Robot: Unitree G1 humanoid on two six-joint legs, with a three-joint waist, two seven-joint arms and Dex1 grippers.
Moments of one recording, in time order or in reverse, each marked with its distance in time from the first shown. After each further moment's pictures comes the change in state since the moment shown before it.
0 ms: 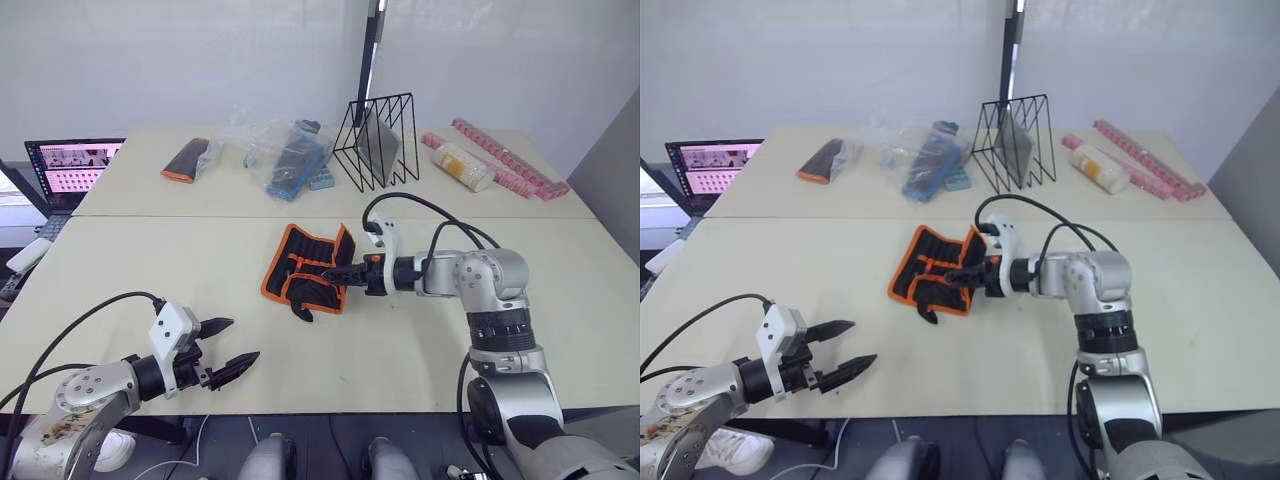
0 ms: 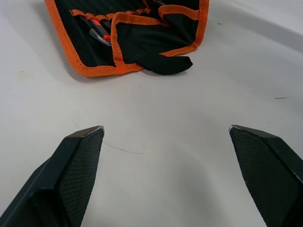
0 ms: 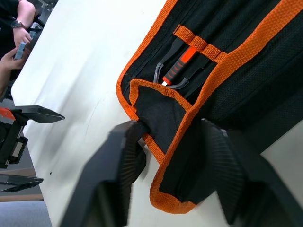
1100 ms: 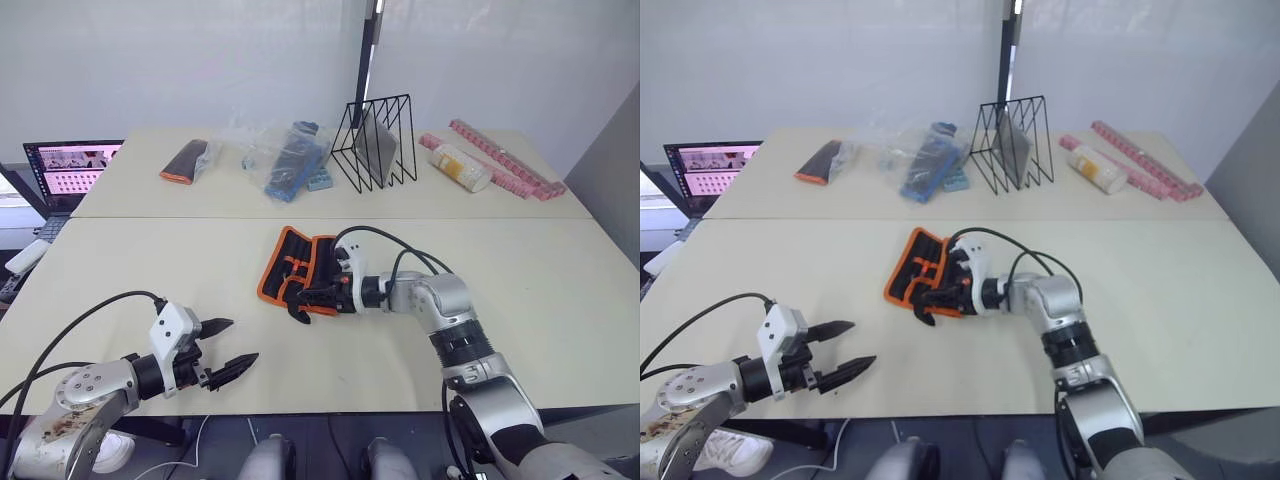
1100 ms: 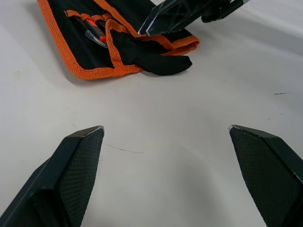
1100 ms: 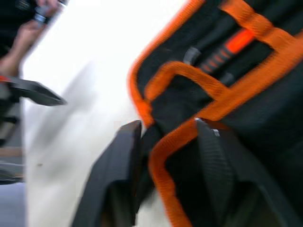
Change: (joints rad) left arm -0.031 0.007 -0.006 0.034 0.019 0.000 -0.032; right arm 0.064 0.080 0.176 0.146 -0.110 -0.363 0.224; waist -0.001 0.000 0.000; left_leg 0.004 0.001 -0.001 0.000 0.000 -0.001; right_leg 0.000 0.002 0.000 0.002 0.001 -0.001
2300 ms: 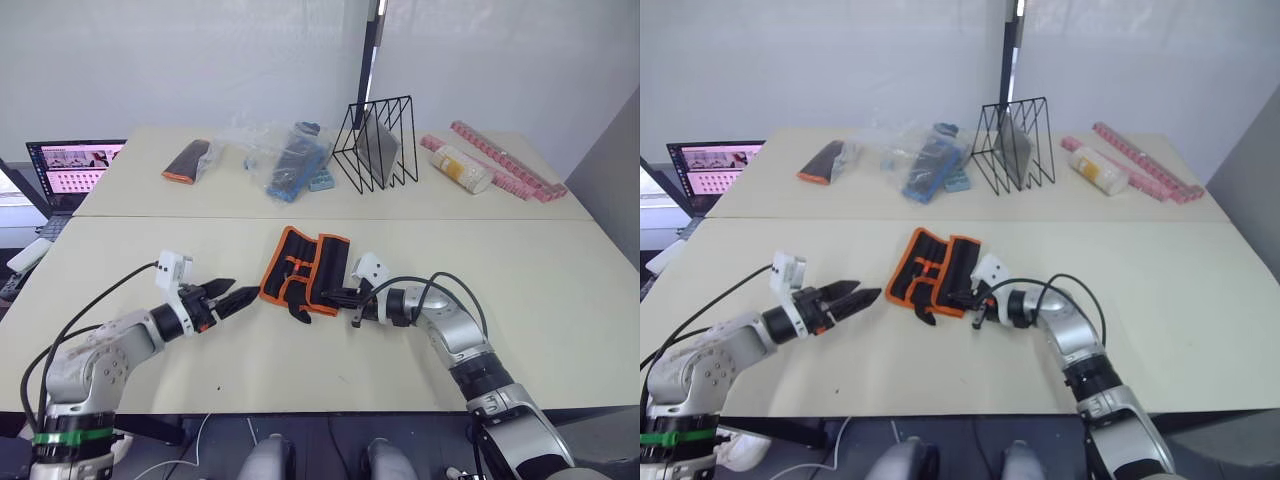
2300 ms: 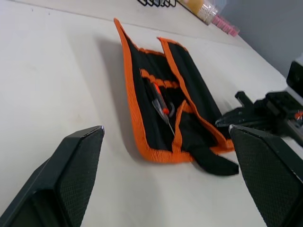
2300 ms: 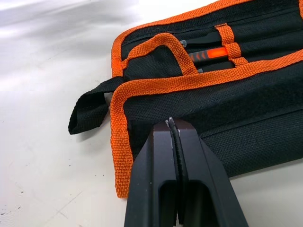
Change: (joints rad) left arm -0.457 -0.143 0.048 0.340 -0.252 0.375 0.209; right arm 0.167 -0.119 0.123 0.101 -0.330 -0.773 0.213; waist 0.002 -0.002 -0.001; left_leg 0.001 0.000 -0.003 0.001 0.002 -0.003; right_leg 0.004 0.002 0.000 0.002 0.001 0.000
